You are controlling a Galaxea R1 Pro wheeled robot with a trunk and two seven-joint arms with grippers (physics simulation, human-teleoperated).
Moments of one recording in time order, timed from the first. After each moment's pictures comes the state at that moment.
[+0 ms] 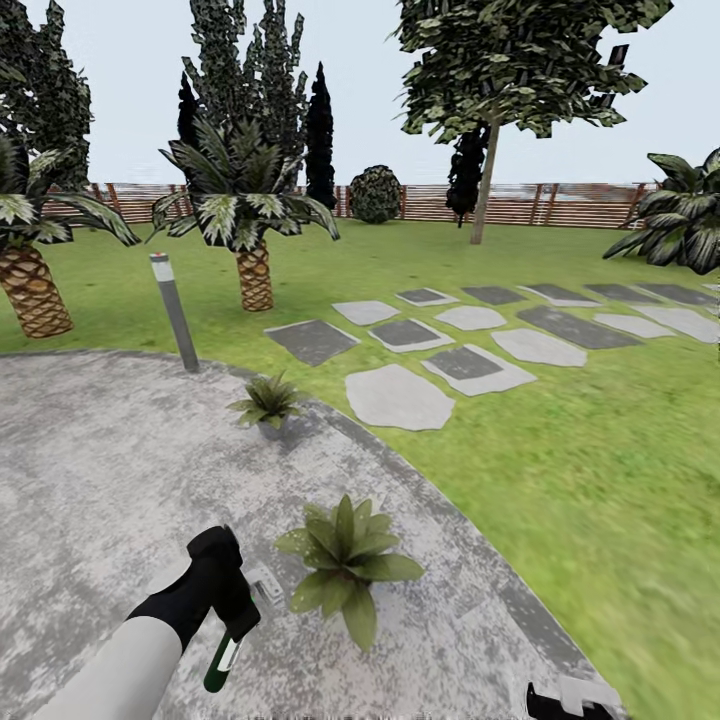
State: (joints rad) left arm -0.65 0.00 -0.05 -0.71 -1.16 0.72 -1.16; right arm -0.42 -0.11 0.09 -0.06 -0.17 -0.42 -0.24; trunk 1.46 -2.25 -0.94
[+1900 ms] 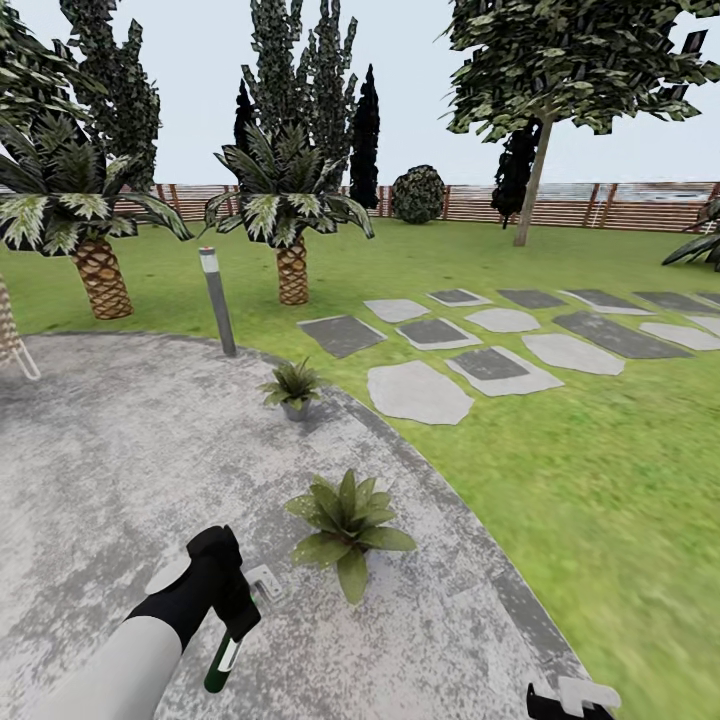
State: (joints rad) left arm -0.65 0.00 -0.04 -0.72 -1.16 0.72 -1.16; right arm -0.42 -0.11 0.09 -0.05 -0.17 -0.42 -0.24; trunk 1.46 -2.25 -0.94
